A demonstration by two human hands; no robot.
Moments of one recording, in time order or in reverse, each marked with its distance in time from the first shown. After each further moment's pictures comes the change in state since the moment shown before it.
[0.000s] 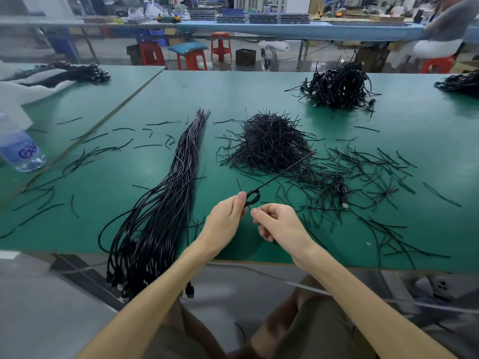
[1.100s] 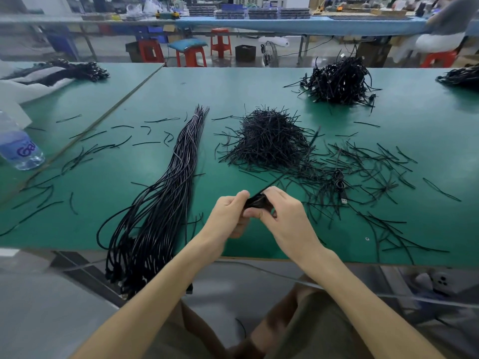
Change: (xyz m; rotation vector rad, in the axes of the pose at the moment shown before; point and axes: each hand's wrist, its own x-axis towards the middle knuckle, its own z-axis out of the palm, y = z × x) left_hand -0.011 0.034 0.000 -0.436 -0.096 -0.323; right_hand -0.011 -0.011 -0.007 -0.471 0.159 -0.574
